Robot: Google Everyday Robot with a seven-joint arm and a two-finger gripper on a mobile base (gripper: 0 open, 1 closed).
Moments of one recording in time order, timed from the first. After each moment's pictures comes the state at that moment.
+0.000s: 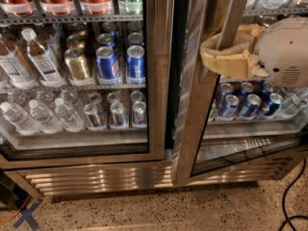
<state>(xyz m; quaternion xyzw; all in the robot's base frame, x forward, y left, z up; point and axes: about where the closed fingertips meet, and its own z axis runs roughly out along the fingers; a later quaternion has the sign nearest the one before) 0.458 -0.101 1.032 -0.48 0.62 0.20 0.58</state>
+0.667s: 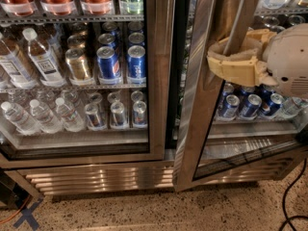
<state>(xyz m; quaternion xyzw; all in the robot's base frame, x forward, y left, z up) 0.441 -0.107 1.033 -0.46 0.64 0.18 0.58</state>
